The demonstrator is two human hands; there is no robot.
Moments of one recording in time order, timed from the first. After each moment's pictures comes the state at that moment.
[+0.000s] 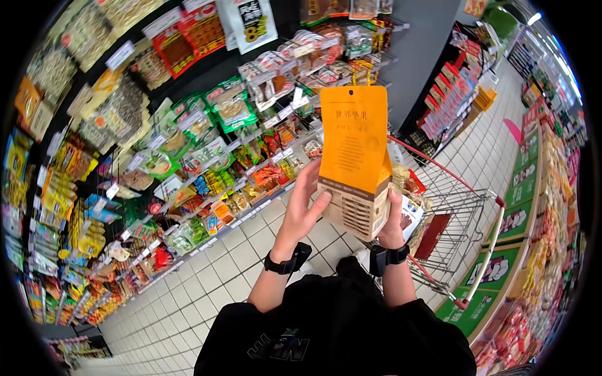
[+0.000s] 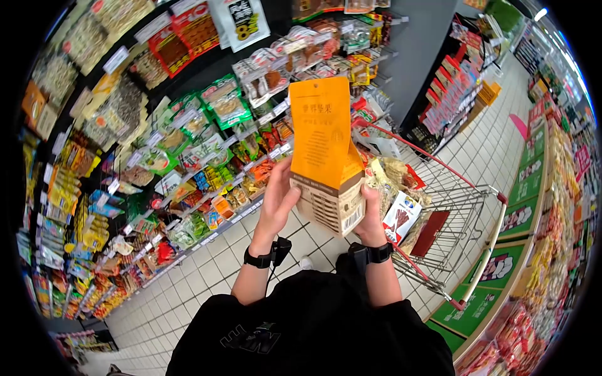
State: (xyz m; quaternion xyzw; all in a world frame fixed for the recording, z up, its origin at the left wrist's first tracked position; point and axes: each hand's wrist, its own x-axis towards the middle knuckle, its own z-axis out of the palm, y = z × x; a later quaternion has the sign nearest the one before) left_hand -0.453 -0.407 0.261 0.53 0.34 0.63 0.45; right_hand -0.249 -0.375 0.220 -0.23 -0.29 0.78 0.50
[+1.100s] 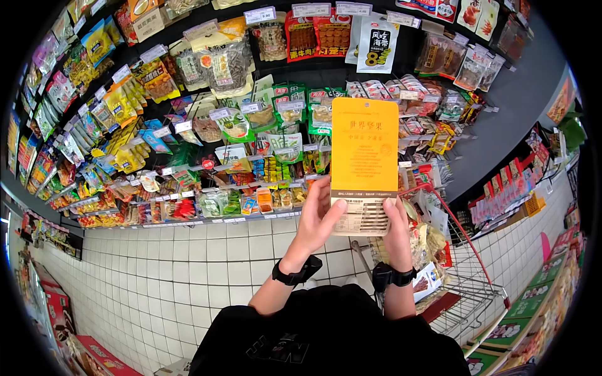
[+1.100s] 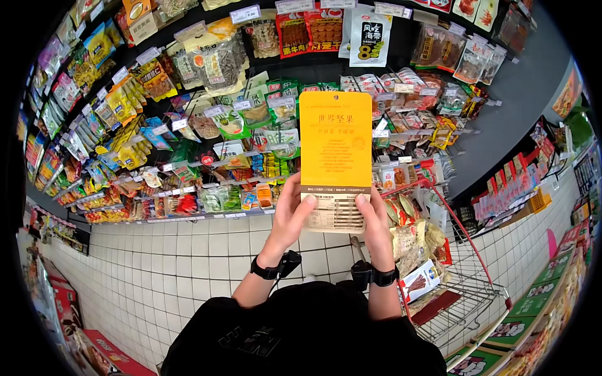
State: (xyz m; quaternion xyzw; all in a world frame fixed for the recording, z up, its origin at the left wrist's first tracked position) left_hand -0.508 -0.490 0.297 0.42 0.46 0.72 0.30; right_hand -0.359 -0.393 0.305 -0.23 -0.52 0.73 0.39
